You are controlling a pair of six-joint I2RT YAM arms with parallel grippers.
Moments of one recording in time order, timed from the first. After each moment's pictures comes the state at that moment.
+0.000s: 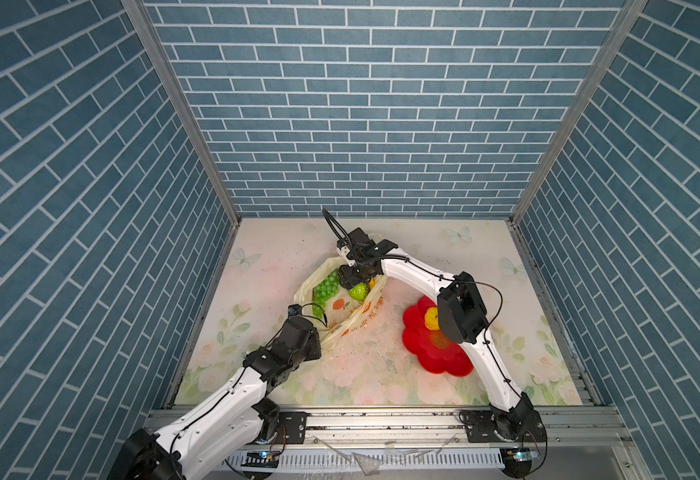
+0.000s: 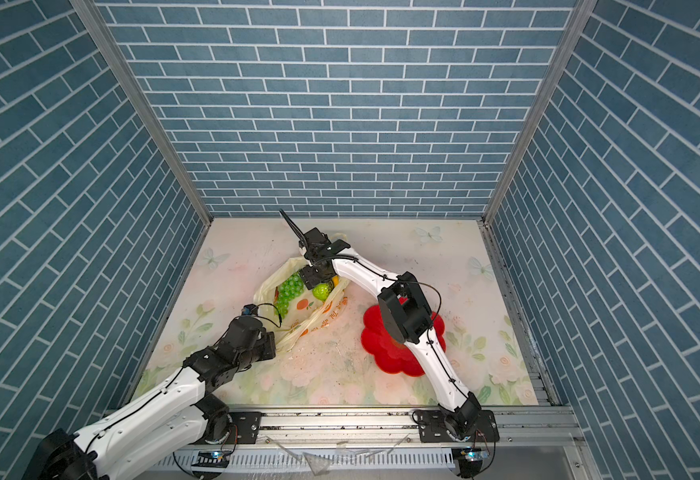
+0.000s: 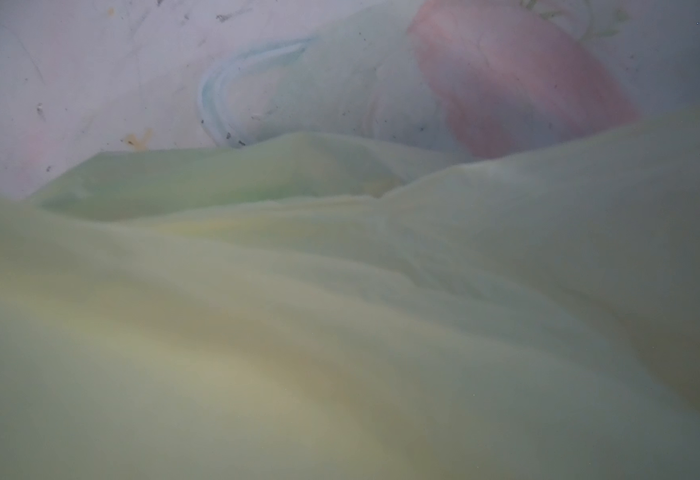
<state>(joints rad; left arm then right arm) -0.55 0.83 0.31 -0.36 -0.12 -0.64 0.83 2.40 2.14 -0.80 -0.06 0.10</state>
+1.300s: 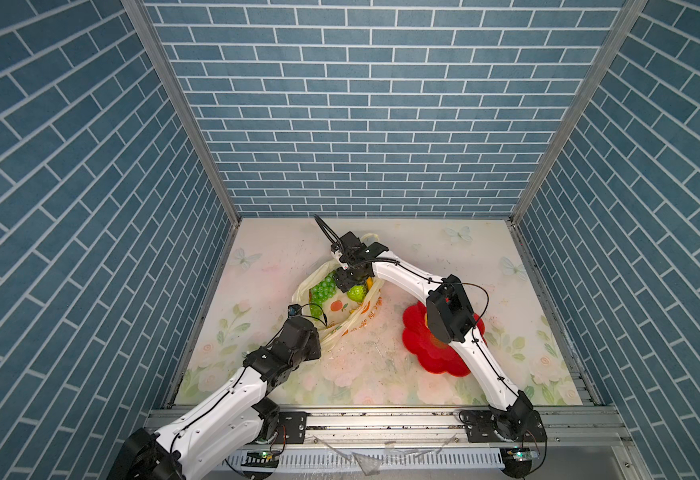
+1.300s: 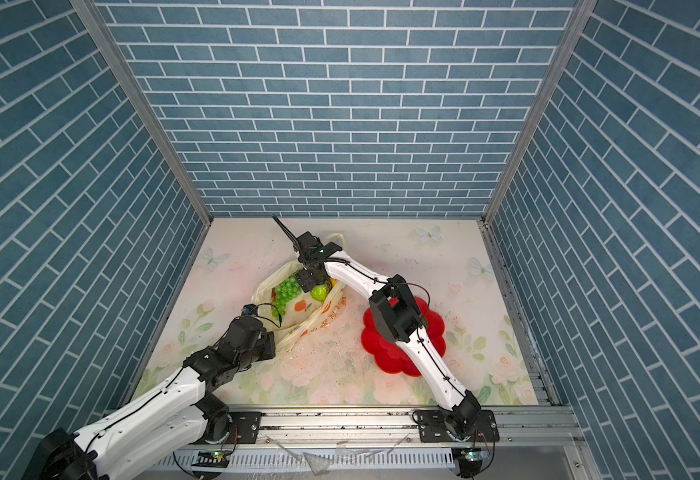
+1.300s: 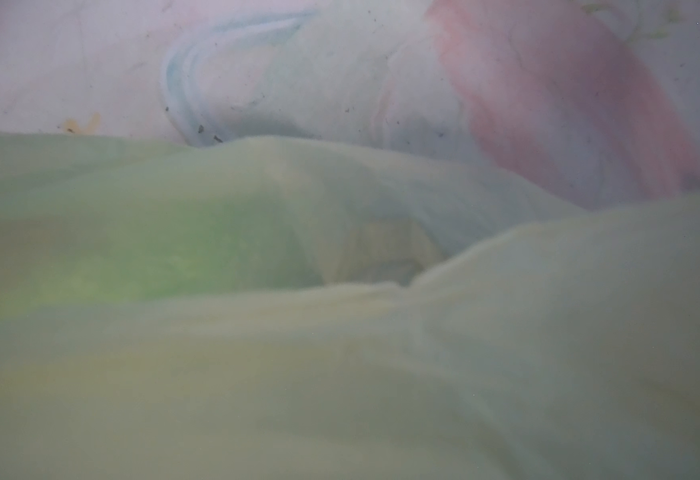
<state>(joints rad) -0.56 0.83 0.31 -0.36 -0.13 -0.64 0.86 2.52 2.29 -0.85 0.00 0.07</state>
